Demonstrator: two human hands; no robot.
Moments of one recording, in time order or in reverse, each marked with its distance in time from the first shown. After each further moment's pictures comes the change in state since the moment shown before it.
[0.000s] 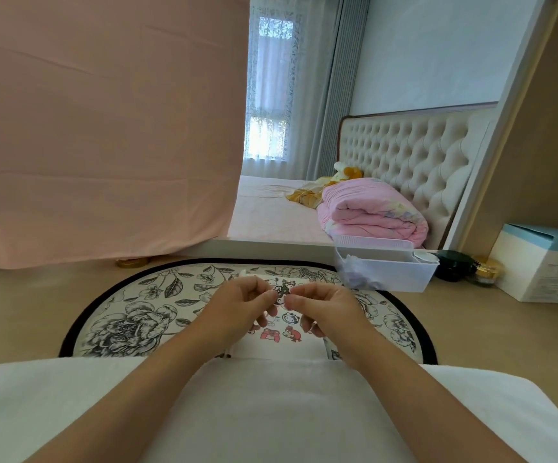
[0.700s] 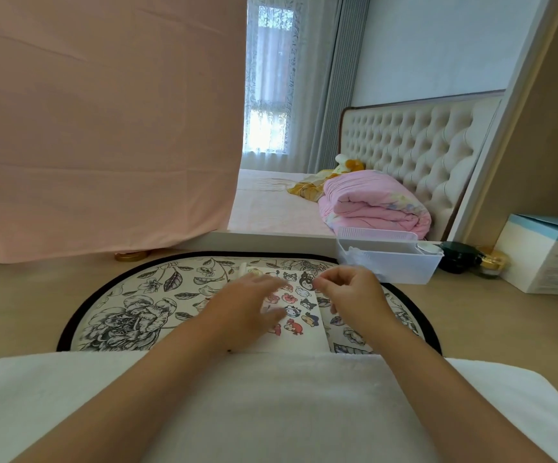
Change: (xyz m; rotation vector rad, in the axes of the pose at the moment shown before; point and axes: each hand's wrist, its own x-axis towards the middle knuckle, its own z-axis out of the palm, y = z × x) left_hand 0.012 -0.009 0.007 0.778 -0.139 0.187; right_hand 0.014 0.002 -0.026 -0.406 0.211 -0.153
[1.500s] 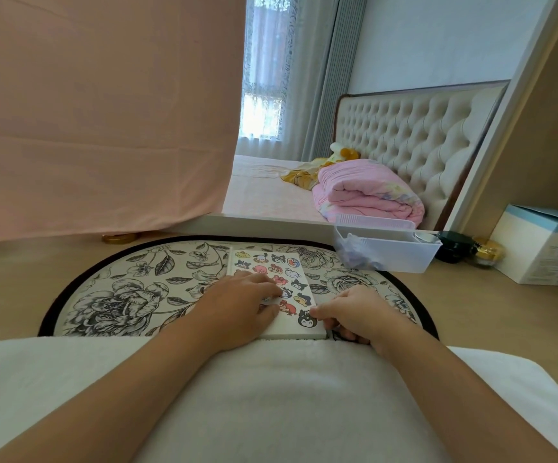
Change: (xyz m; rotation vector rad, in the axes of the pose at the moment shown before) left_hand 0.000 -0.020 0.025 0.151 0.043 0.102; right_hand -0.018 0.005 -0.004 -0.165 -0.292 0.412
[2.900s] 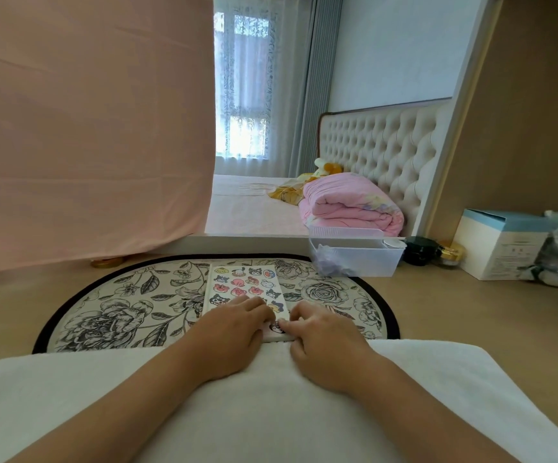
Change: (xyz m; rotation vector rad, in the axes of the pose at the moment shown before) left_hand -0.020 0.034 -0.003 0.002 -0.013 0.197; right_hand -0.039 0.026 0.009 -0.788 0.129 -0.588
